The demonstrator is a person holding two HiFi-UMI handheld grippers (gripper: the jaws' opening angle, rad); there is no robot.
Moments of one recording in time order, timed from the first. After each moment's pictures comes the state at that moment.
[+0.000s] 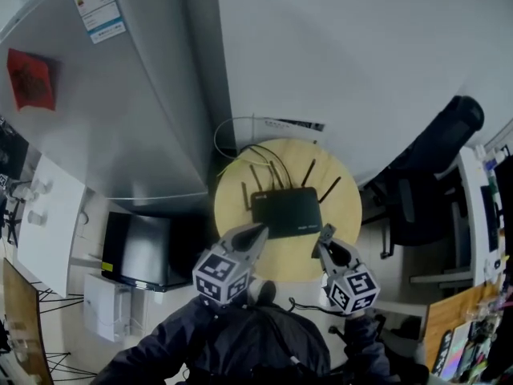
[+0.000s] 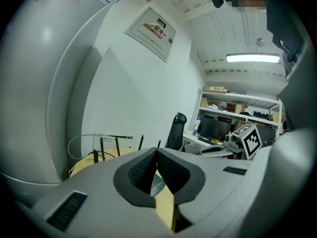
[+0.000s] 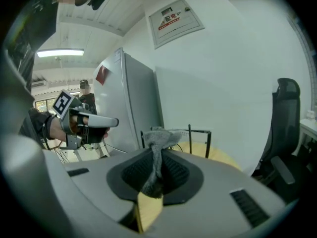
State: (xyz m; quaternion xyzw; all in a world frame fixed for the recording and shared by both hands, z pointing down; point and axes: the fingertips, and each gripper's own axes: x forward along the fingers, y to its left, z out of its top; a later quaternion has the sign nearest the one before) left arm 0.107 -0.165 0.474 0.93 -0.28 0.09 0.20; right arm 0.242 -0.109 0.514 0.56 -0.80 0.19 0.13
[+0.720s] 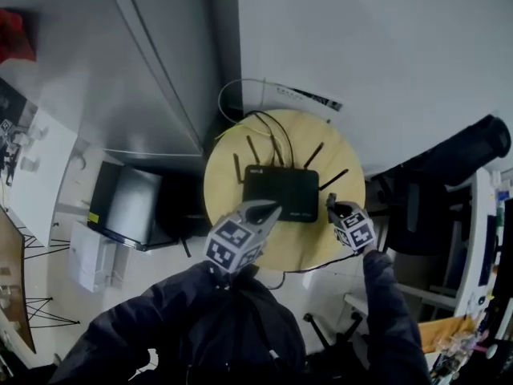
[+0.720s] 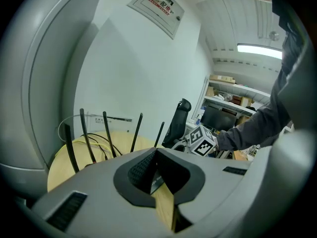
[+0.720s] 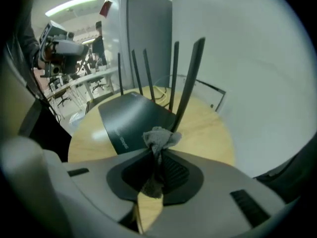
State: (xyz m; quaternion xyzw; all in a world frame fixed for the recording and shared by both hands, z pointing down) left arm 0.182 -0.195 0.557 0.92 -0.28 0.15 0.25; right arm 0.369 -0.206 0.729 0.38 -0.79 0.20 0.43
